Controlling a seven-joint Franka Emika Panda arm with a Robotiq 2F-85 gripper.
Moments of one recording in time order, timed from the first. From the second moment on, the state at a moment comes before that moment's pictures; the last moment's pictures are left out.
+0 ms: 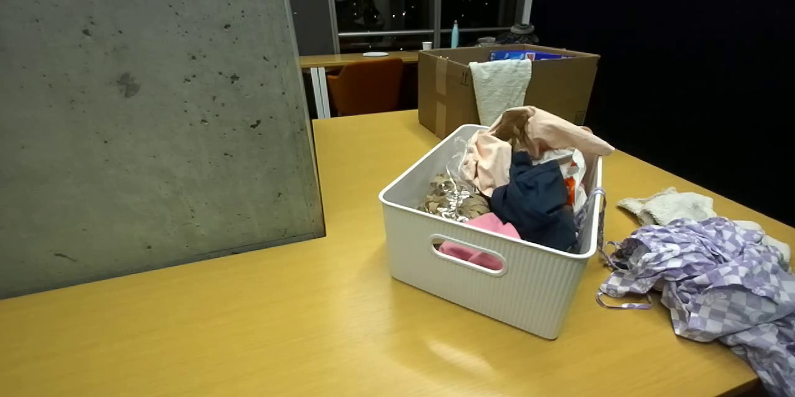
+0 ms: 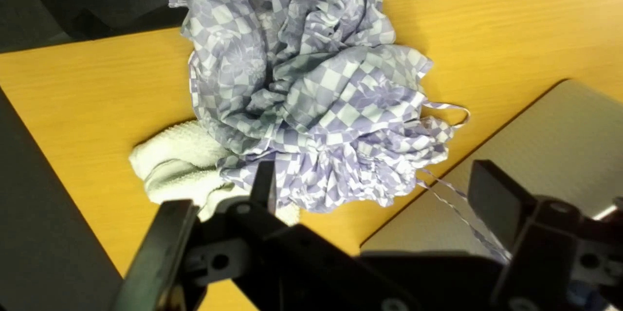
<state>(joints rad) -0.12 -0.40 0.06 -2.78 -0.03 2.60 0.29</state>
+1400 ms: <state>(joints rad) -0.05 0.23 0.00 -2.72 -0.04 3.20 0.22</state>
